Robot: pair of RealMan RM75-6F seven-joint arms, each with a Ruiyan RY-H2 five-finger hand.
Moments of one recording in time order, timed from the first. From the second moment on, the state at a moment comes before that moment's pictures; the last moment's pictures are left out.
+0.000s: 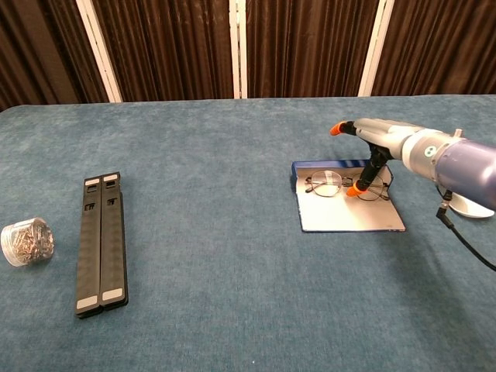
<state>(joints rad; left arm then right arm) -0.09 -1.01 -0.10 -1.71 1.30 1.42 0.06 0.87 -1.76 0.25 -1.04 -0.81 0.83 -0.31</state>
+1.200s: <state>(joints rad) -0.10 -1.02 -0.10 -1.71 1.29 1.41 0.08 0.85 -1.75 0.29 -1.04 -0.89 0.84 -0.27</state>
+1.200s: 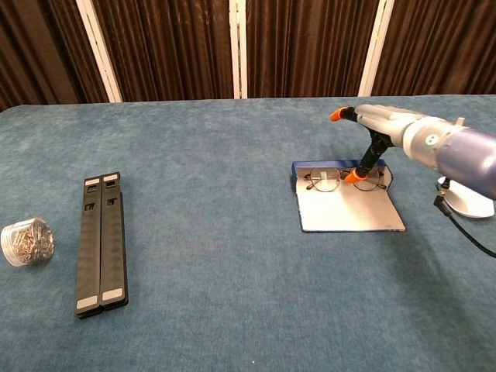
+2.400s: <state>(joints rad) -0.10 -1.03 -0.09 -1.72 1.31 1.41 0.10 0.72 -1.64 0.10 -1.28 -1.24 0.95 -0.32</state>
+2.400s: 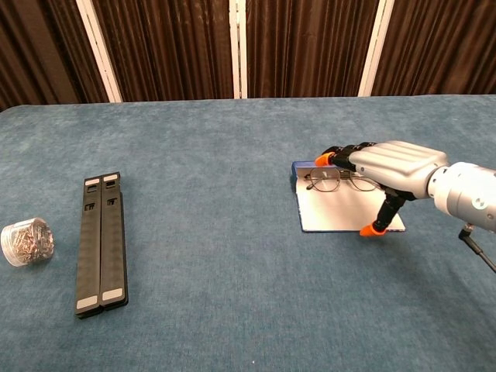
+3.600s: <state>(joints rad) -0.11 -1.03 -0.09 -1.71 1.30 1.41 0.11 0.71 -1.69 0.11 -1.19 -1.24 0.92 -0.32</state>
